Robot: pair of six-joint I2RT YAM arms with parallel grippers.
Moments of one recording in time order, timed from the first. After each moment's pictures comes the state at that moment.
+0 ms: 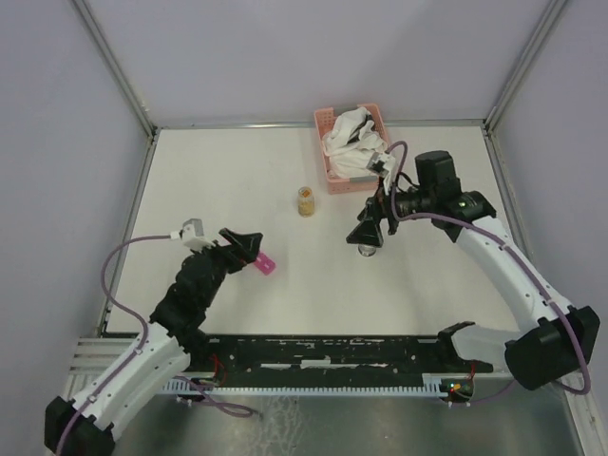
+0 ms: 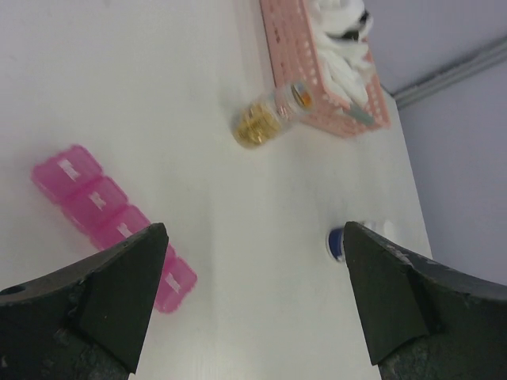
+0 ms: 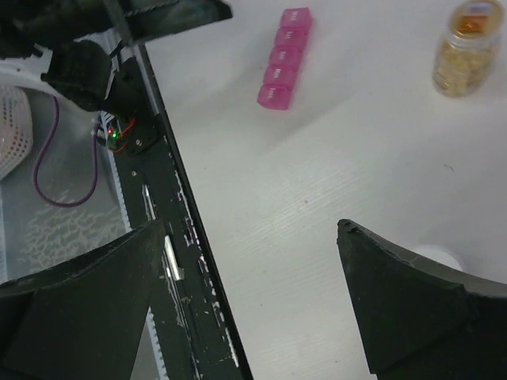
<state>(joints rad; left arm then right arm) -0.67 0.49 0.25 0.01 -0.35 -0.83 0.30 1.21 1.13 -0.61 -0.90 -0.07</state>
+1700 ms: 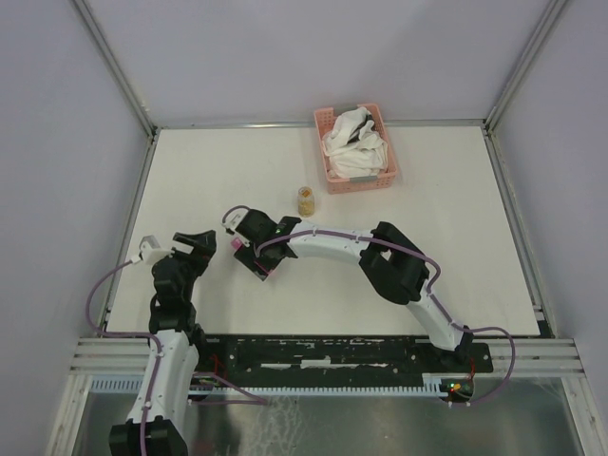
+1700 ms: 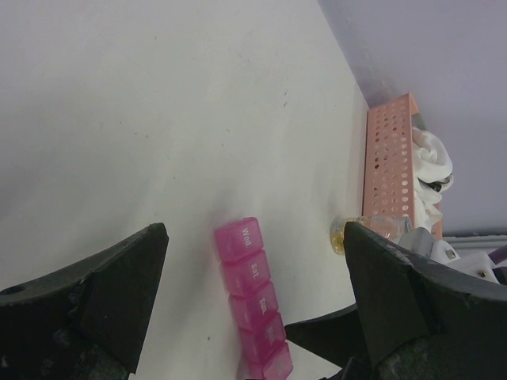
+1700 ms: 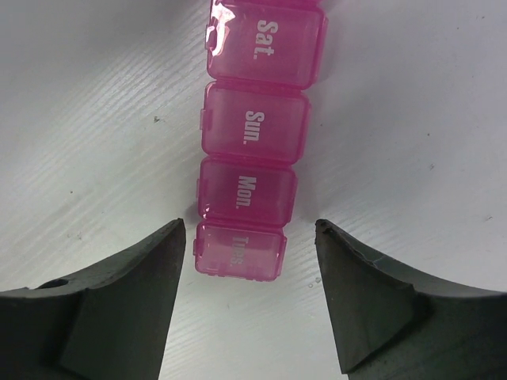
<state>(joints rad) 0.12 0.47 0.08 0.12 0.00 -0.92 1.08 2.25 1.77 -0.57 0.06 0.10</state>
